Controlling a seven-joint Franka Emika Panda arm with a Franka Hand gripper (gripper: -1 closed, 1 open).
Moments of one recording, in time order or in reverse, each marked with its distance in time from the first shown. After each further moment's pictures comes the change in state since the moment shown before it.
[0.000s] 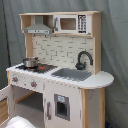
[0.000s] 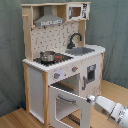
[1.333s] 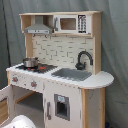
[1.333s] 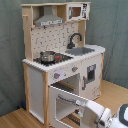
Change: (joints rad) arm -0.183 -0.001 0.084 0.214 -0.005 -0.054 0.350
